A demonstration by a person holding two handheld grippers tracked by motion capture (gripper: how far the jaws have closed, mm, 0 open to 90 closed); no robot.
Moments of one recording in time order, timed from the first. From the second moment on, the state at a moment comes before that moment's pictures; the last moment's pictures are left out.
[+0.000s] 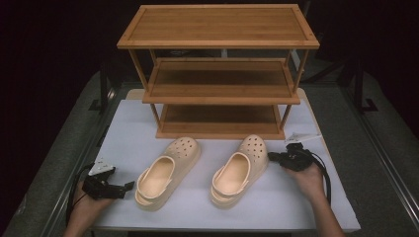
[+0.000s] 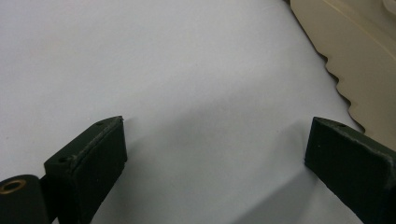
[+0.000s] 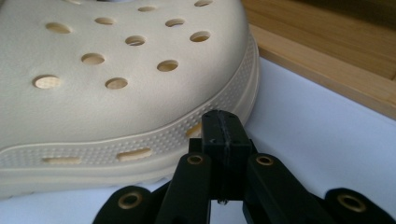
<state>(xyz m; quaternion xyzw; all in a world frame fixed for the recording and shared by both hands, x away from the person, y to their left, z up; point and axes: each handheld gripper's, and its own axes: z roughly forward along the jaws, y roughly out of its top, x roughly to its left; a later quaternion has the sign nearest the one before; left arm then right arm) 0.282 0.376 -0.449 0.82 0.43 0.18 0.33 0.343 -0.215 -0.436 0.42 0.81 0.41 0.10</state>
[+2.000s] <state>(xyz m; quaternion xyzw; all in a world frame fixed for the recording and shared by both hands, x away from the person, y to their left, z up) 0.282 0.377 -0.449 0.82 0.43 0.18 0.33 0.354 -0.140 -0.407 0.37 0.81 0.44 0.07</state>
